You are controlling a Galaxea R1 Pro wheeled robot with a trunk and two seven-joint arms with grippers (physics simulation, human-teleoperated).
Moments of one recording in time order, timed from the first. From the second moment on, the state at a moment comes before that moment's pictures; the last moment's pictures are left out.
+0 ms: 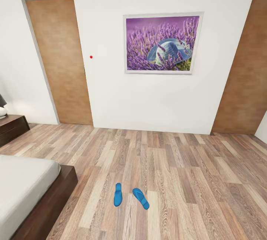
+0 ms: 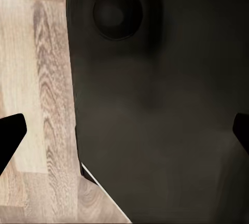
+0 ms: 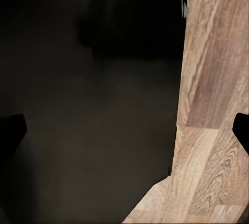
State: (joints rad) left arm 0.00 0.00 0.00 0.00 0.00 0.00 0.00; right arm 0.00 0.00 0.00 0.00 0.00 0.00 0.00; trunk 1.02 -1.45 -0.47
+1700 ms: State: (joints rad) left arm 0.01 -0.04 0.02 -0.80 0.08 -0.24 0.01; right arm 0.00 -0.04 -0.30 -0.43 -0.02 -0.01 -0.07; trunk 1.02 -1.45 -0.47
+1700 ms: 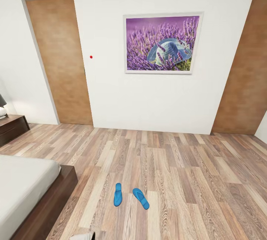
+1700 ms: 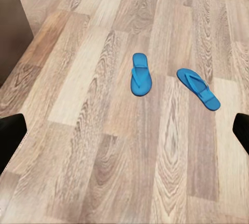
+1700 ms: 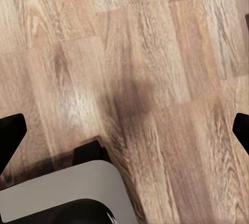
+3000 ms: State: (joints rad) left arm 0.01 -0.04 0.06 -0.80 0.08 -0.27 0.01; right arm 0.00 -0.04 -0.30 -0.43 -0.02 -0.01 -0.07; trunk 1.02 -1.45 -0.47
